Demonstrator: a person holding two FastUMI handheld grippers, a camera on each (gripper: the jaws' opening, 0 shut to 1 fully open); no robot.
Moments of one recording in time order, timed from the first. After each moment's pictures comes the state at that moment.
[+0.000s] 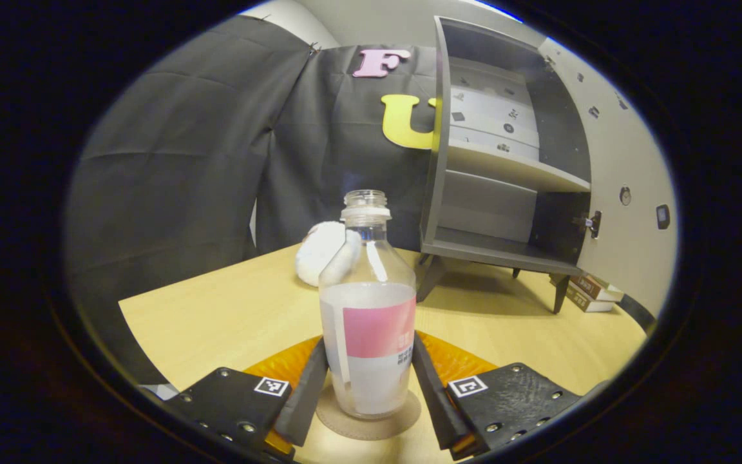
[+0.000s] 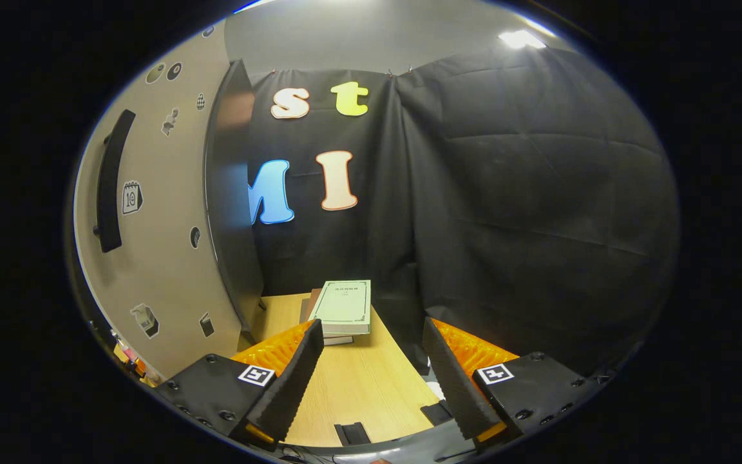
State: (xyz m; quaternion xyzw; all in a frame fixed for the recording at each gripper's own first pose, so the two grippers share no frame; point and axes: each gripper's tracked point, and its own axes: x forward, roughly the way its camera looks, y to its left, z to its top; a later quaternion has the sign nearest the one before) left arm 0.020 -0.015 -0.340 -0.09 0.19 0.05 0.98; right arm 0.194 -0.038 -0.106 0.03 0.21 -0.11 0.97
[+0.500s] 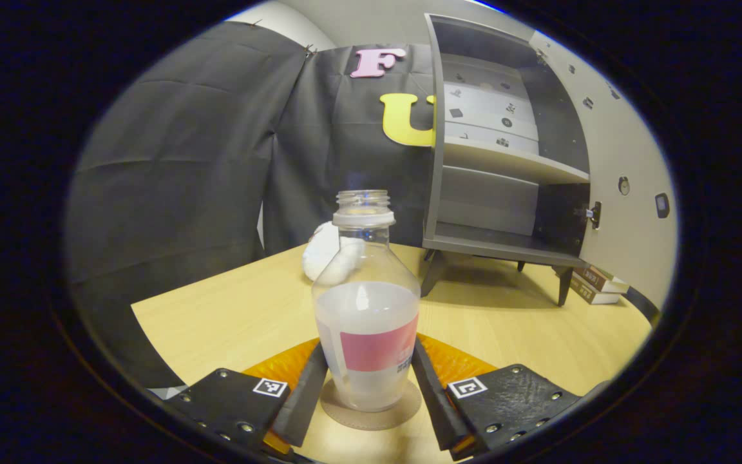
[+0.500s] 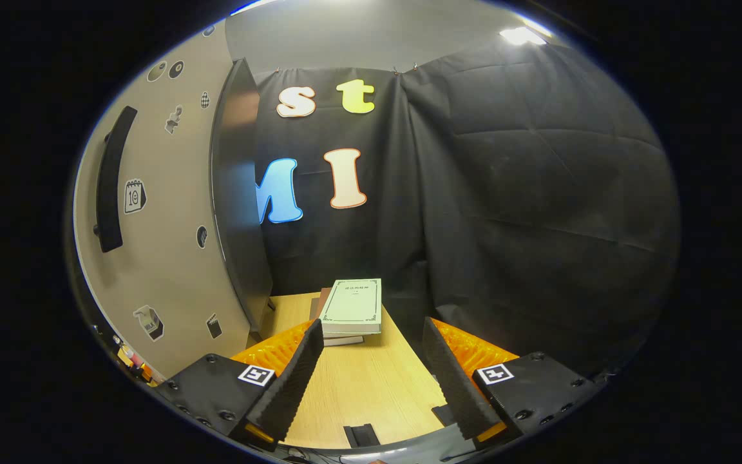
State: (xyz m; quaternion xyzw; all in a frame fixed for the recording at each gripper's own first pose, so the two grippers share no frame) left arm 0.003 -0.017 -0.340 -0.06 0.21 0.06 0.97; right arm 0.203 -0.027 -0.115 0.06 0.21 -0.09 0.97
